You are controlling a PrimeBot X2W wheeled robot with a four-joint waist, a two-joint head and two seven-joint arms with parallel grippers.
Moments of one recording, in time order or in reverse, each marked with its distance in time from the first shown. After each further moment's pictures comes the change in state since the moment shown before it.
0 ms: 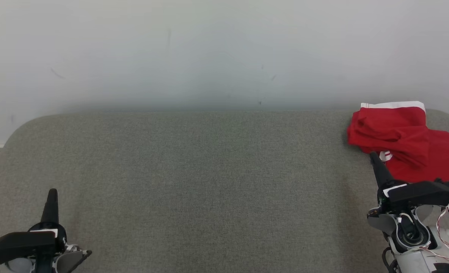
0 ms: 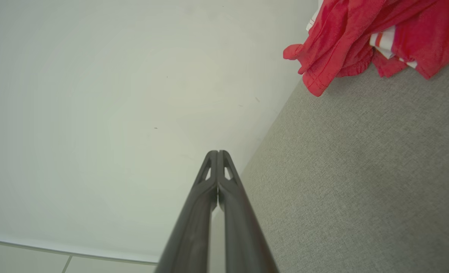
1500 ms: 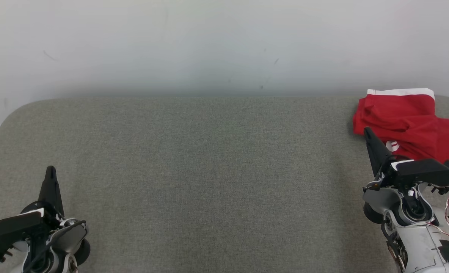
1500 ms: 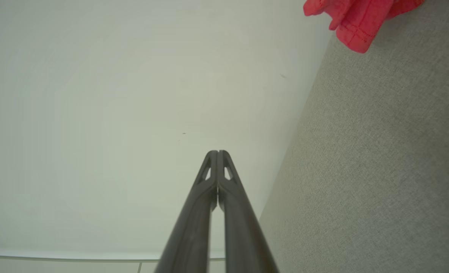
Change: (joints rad) left arm -0.123 -0.076 0.093 0.083 -0.243 -0.077 0.052; right arm -0.118 0.010 -0.002 0.055 0.279 0.000 0.081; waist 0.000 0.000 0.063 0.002
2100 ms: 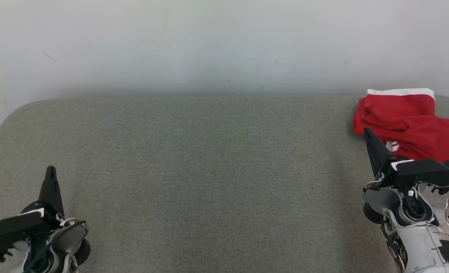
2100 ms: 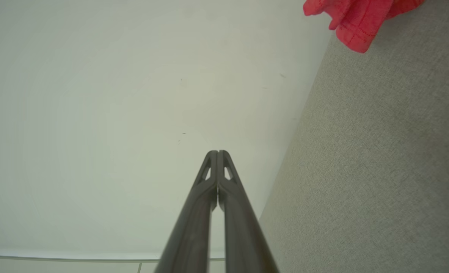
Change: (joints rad) left arm 0.000 0.000 0.000 0.000 0.000 0.000 0.000; right arm 0.000 0.000 0.000 0.000 0.000 0.000 0.000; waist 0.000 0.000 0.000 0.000
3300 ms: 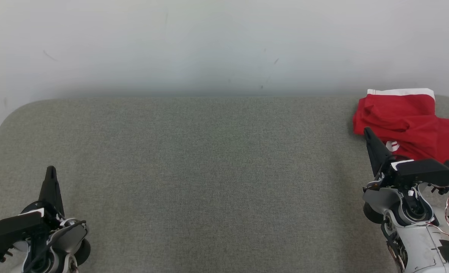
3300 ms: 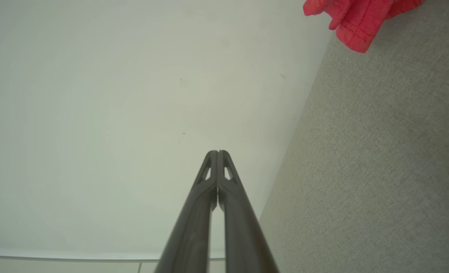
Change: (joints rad) left arm 0.000 0.000 -0.001 0.000 0.000 0.000 0.000; right arm 0.000 0.000 0.000 0.000 0.000 0.000 0.000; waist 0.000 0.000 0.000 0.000
